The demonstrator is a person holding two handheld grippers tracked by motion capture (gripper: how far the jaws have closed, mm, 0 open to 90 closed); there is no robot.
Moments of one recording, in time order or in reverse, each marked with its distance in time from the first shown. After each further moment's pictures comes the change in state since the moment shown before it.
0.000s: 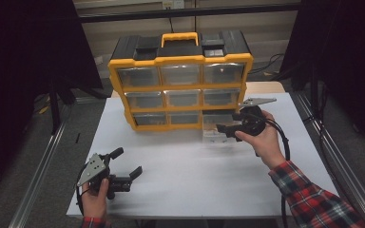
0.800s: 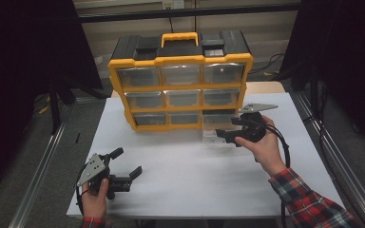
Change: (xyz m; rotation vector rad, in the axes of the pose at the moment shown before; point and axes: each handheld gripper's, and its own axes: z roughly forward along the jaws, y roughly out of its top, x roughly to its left) left arm 0.002 0.000 -0.002 0.009 -0.001 0.021; right arm 0.012 -0.011 -0.006 -0.025 0.015 0.003
